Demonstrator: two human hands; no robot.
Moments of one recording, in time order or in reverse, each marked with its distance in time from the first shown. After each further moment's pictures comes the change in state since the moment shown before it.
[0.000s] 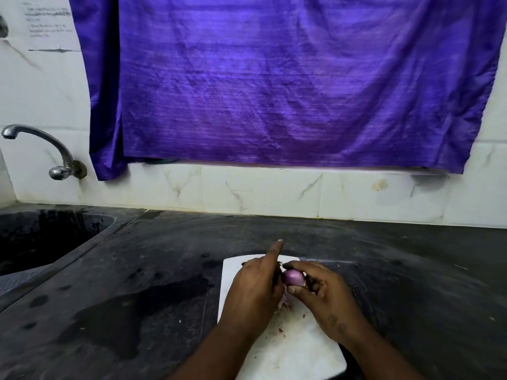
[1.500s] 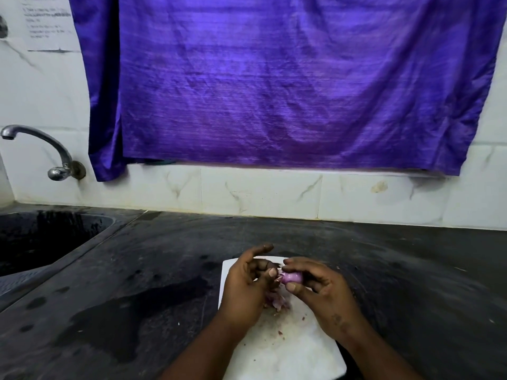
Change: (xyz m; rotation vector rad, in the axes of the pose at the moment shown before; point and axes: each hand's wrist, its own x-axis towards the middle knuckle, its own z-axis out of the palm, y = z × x) left_hand 0.005 -0.007 0.002 -0.951 0.056 -0.446; right_hand 0.005 -0.001 0.004 0.231 0.060 0.017
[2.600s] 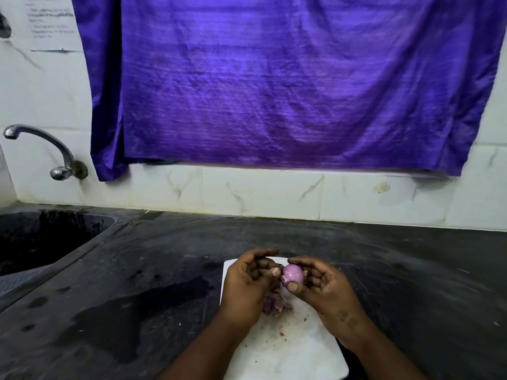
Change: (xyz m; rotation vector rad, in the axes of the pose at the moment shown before) left_hand -0.001 0.009 0.001 -0.006 0.028 0.082; right_hand 0.002 -0.009 -0.001 0.189 -0.018 0.136
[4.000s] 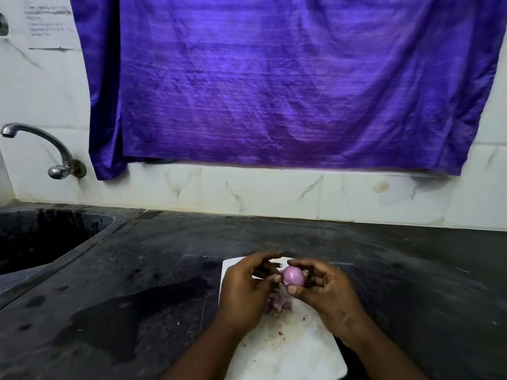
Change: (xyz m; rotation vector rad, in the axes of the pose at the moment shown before) left_hand 0.000 -0.007 -0.004 0.344 -0.005 0.096; right_hand -0.002 -0.002 -0.003 -0.049 -0.005 -0.013
